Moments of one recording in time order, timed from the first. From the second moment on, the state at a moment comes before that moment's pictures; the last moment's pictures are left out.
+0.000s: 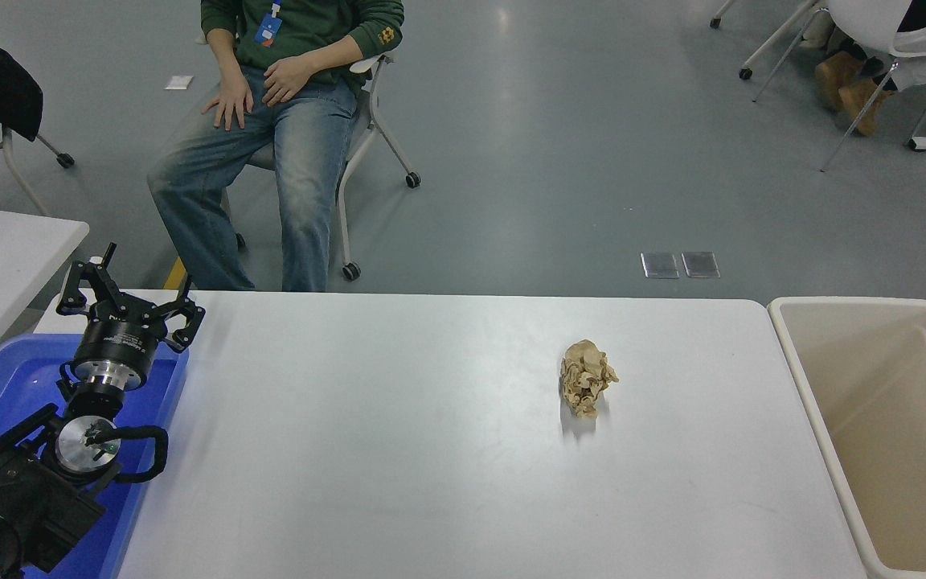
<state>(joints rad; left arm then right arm) -0.55 0.37 -0.85 -0.44 -0.20 -0.59 -0.48 0.55 -0.45 -0.37 -0.10 -0.67 -0.19 0.32</state>
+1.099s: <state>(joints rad) -0.55 0.37 -0.85 -0.44 -0.20 -0.59 -0.48 0.72 -0.53 -0.11 -0.10 -0.18 0.18 0.32</state>
